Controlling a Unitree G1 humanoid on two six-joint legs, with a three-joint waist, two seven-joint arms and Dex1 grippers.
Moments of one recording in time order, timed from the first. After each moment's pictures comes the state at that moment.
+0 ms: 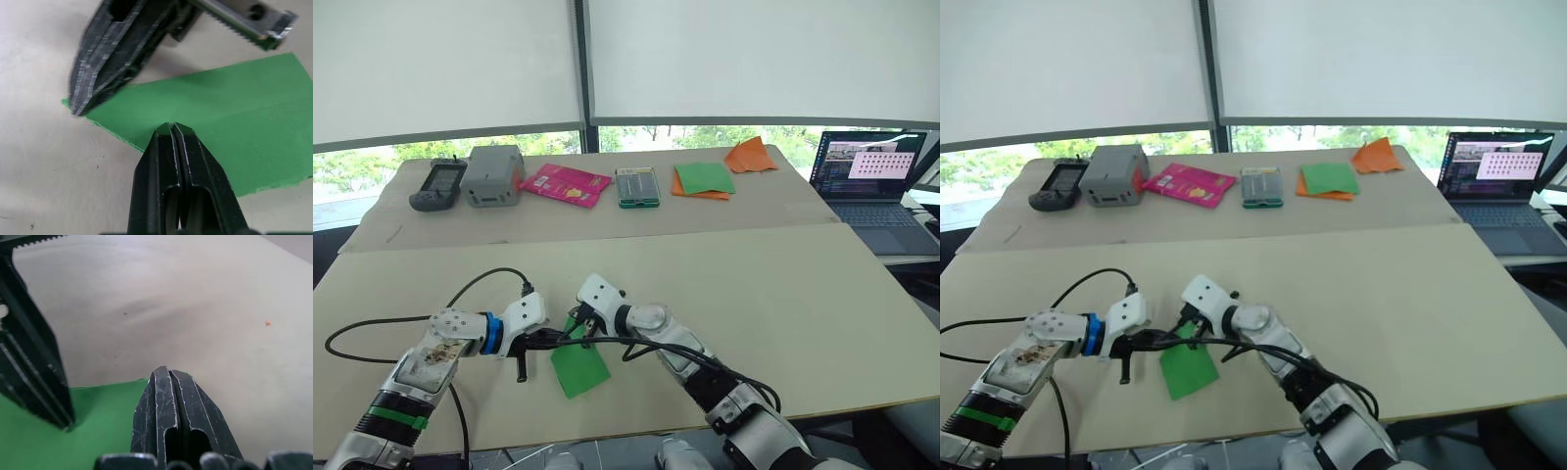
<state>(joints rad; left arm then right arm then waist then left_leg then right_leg) -0.20 0.78 -0.18 0.04 -0.19 0.22 -1.17 -0.60 0.02 0.49 0.44 -0.07 0.30 0.57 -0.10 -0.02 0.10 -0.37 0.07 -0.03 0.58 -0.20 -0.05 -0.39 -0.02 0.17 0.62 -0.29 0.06</state>
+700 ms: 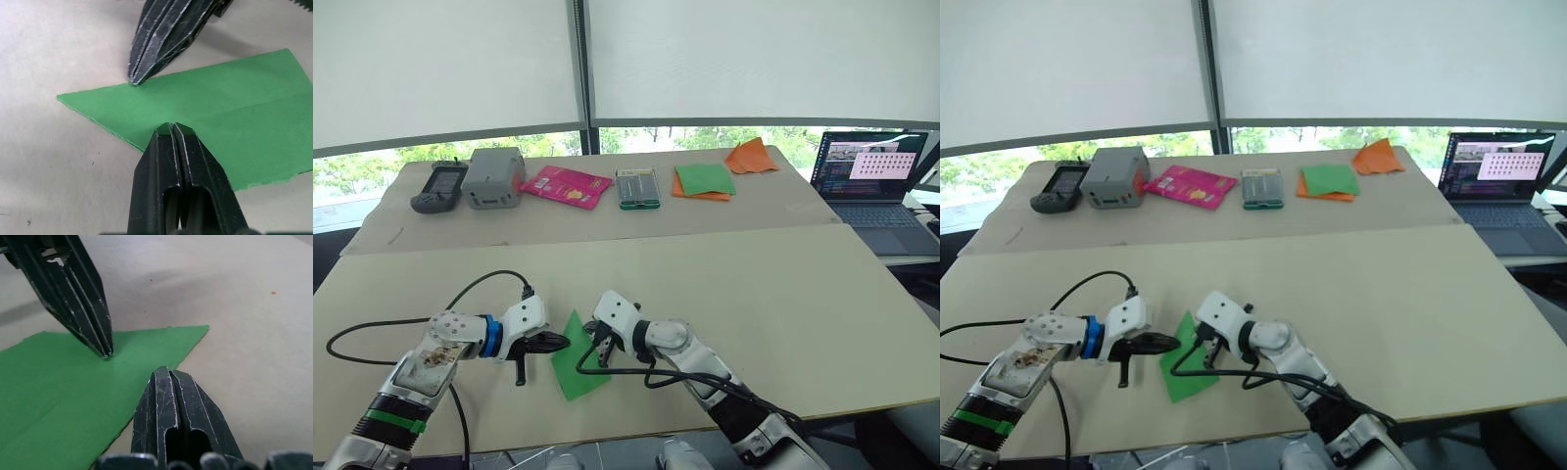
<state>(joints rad) -0.20 0.78 -0.18 0.04 -0.18 0.22 -1.18 -0.37 -0.12 0.54 0.06 -0.10 0.43 0.63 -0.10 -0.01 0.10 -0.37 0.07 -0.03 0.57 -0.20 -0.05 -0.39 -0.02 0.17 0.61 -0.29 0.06</state>
